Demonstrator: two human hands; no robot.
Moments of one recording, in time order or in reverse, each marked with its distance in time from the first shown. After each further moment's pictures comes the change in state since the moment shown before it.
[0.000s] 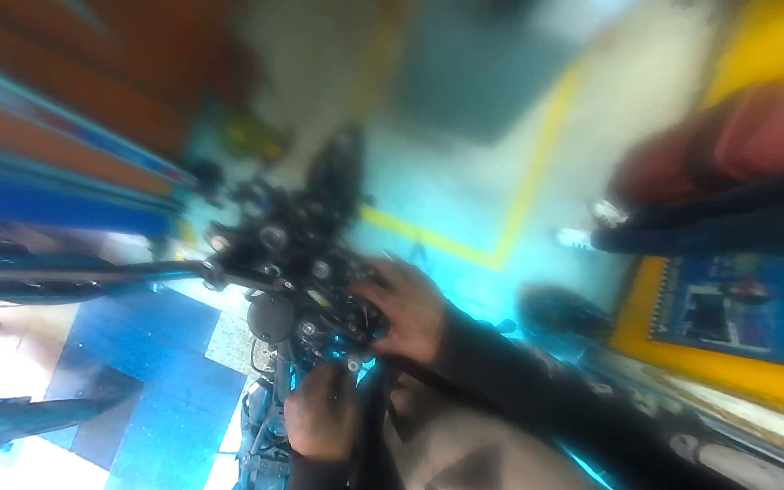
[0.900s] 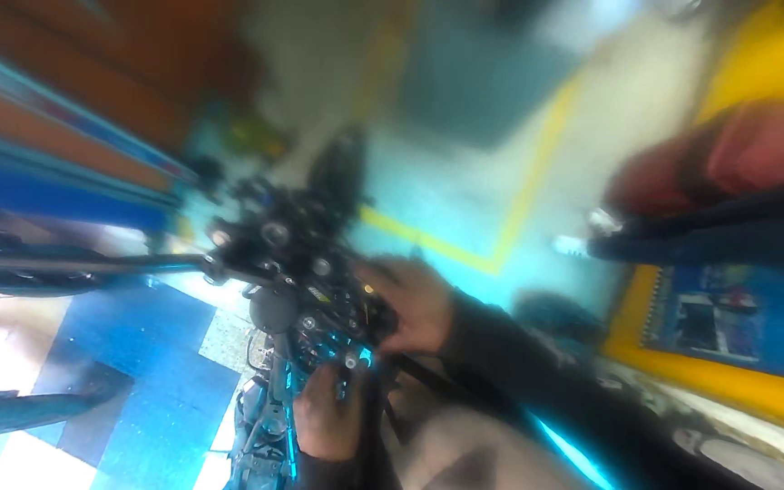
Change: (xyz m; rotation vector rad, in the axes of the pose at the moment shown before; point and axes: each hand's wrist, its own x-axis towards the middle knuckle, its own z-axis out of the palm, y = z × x) left_hand -0.011 0.003 0.014 -0.052 0.099 -0.001; right_hand 0.003 0.013 -0.013 0.010 -0.098 -0.056
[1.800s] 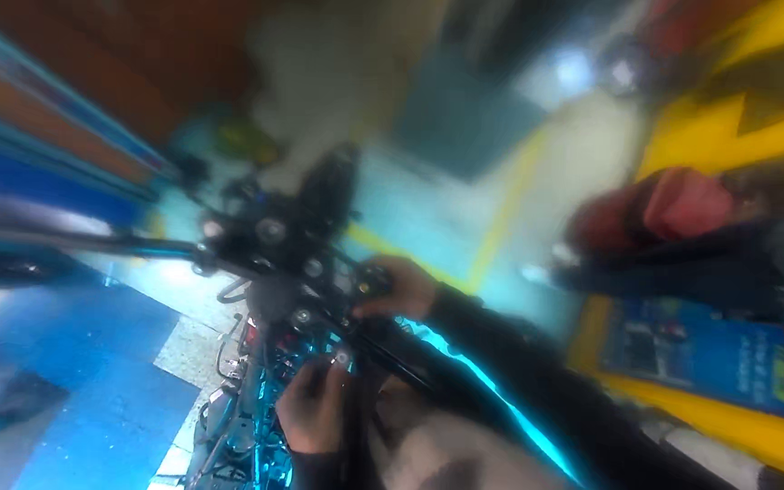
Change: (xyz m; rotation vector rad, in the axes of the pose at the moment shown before) left_hand -0.004 0.001 0.017 -0.628 0.137 -0.349; right_hand 0.021 0.020 0.004 0.655 0.008 0.202
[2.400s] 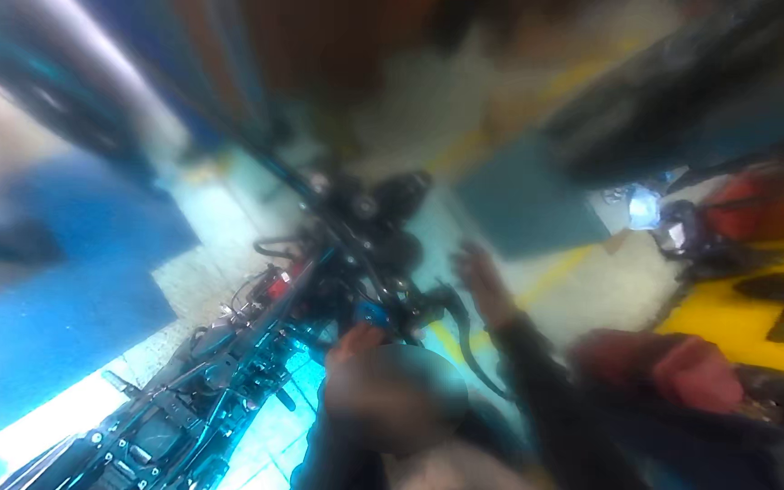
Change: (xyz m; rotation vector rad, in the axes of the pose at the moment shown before) left_hand -0.004 0.007 0.006 0.383 0.111 0.267; right_hand 0.003 0.005 -0.024 -0.260 0.077 -0.107
